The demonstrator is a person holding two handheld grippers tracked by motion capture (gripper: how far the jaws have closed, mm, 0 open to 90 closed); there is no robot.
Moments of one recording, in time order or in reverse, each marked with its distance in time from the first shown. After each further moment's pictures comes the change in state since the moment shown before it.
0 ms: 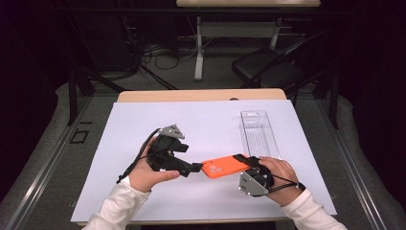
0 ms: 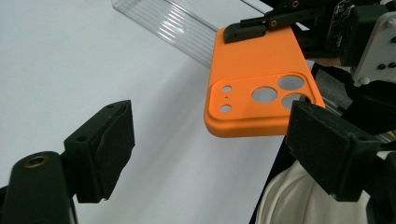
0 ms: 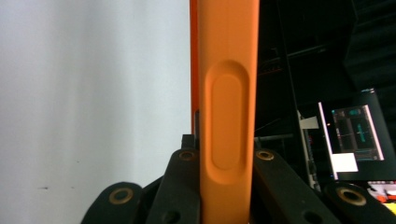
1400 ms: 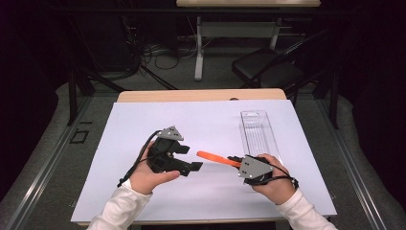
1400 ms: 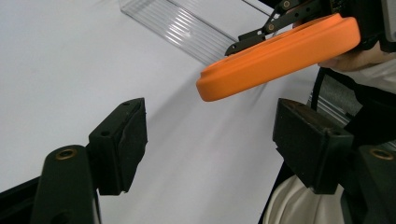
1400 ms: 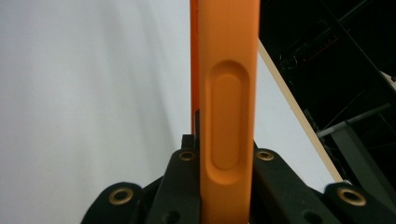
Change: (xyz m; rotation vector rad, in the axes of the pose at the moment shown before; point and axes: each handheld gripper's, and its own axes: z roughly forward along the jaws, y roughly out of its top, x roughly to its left) left arm 0.000 -0.006 0.005 -0.029 0.031 0.001; right arm -0.012 -0.001 0.011 -0.078 0.180 0.458
